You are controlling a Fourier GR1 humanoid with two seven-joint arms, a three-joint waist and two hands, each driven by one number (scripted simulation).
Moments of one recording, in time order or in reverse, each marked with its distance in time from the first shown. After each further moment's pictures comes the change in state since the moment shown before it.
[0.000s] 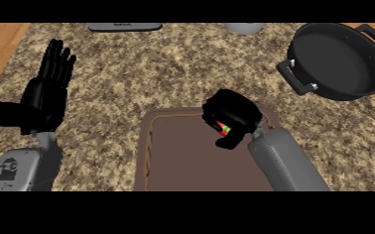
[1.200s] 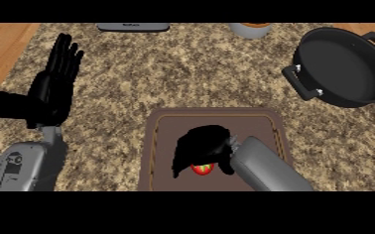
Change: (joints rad) left arm -0.042 0.007 -0.038 0.003 0.014 0.019 0.037; right arm -0.084 -0.045 0.393 0.094 -0.034 0.166 -0.305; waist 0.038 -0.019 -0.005
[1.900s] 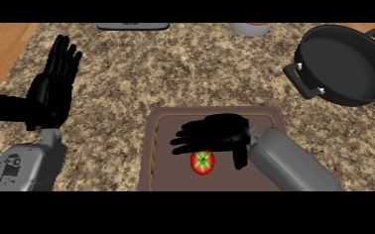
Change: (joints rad) left arm 0.015 0.025 -0.028 -0.006 0.021 0.035 -0.017; right arm -0.023 -0.132 -0.018 -0.093 -0.180 0.066 0.095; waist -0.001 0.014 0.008
